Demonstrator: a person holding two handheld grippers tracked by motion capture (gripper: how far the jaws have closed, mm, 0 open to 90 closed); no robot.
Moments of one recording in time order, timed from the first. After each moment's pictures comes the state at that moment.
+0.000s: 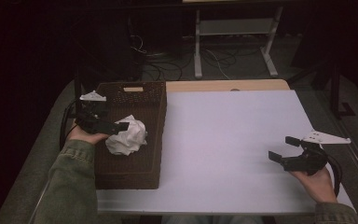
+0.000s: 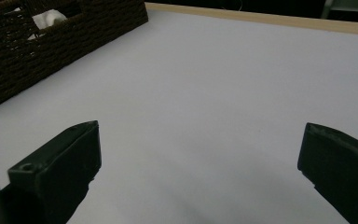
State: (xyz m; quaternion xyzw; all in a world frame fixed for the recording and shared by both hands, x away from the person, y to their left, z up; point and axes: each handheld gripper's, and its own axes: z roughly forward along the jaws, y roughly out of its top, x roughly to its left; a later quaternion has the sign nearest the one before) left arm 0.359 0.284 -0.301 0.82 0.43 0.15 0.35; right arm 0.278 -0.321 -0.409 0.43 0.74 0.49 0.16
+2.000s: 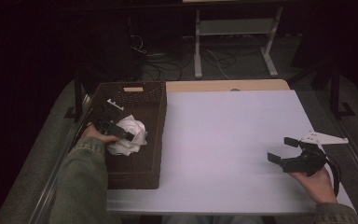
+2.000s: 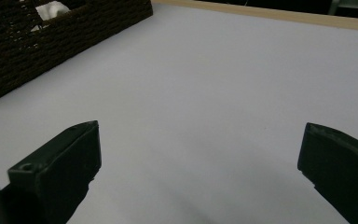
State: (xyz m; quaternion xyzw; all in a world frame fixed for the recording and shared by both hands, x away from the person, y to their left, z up) left arm 0.418 0.284 -0.383 0.86 0.46 0.04 0.20; right arm 0.278 -0.318 -0.410 0.42 0.75 0.49 0.15
